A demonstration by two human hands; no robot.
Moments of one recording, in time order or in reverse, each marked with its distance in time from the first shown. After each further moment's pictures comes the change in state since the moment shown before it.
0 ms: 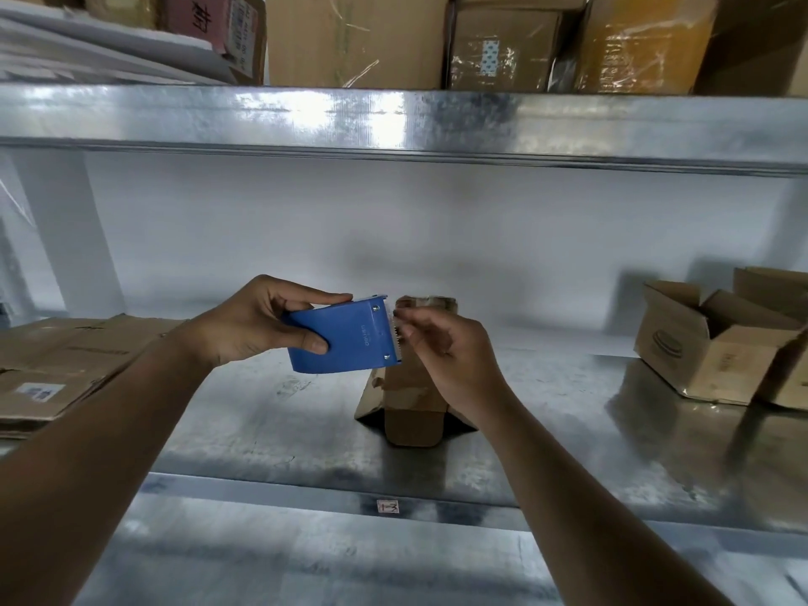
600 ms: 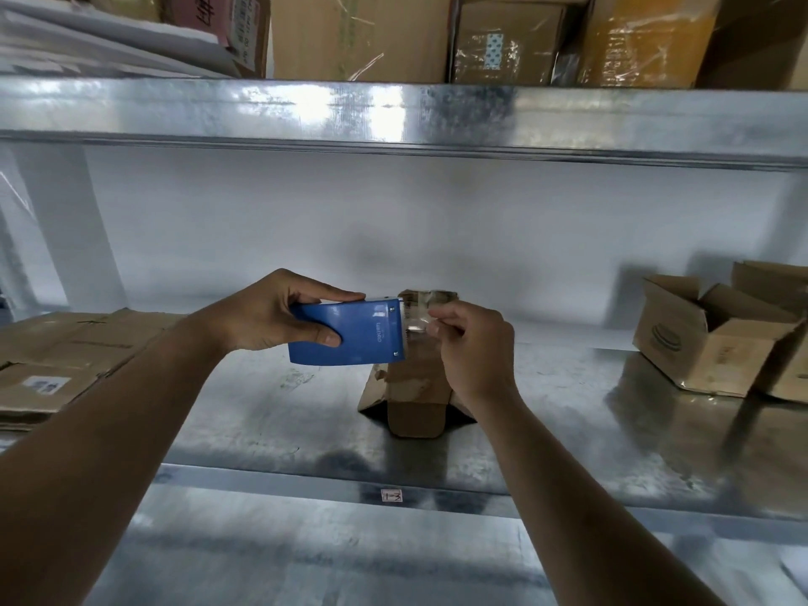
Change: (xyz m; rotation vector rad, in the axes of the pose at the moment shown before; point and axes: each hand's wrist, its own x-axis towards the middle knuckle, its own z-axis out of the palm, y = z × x) left_hand 0.010 0.001 0.000 0.195 -0.075 0.012; right_hand -0.001 0.001 0.000 -0.287 0.266 0.143
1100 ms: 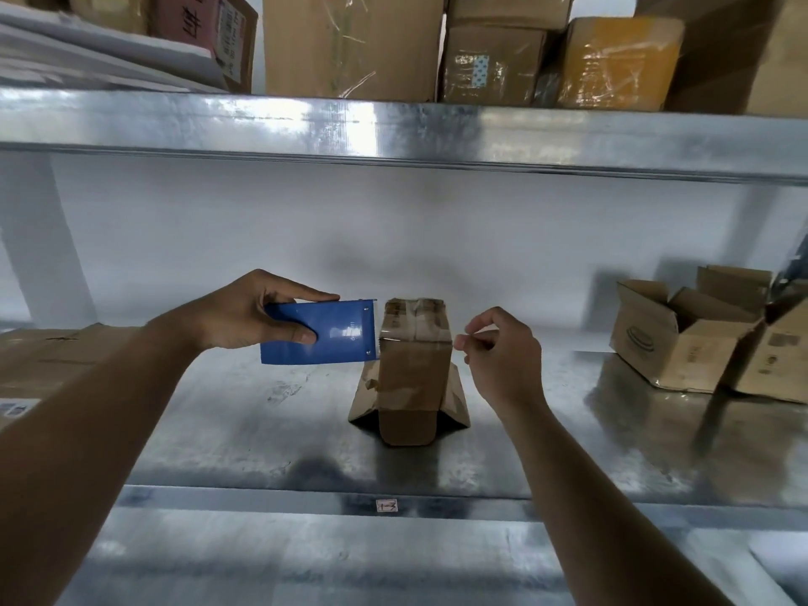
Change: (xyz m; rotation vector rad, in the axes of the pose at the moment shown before) left_hand 0.004 -0.018 -0.026 0.035 -0.002 -0.031; right_hand 0.002 0.017 -0.034 -0.102 0.033 0.235
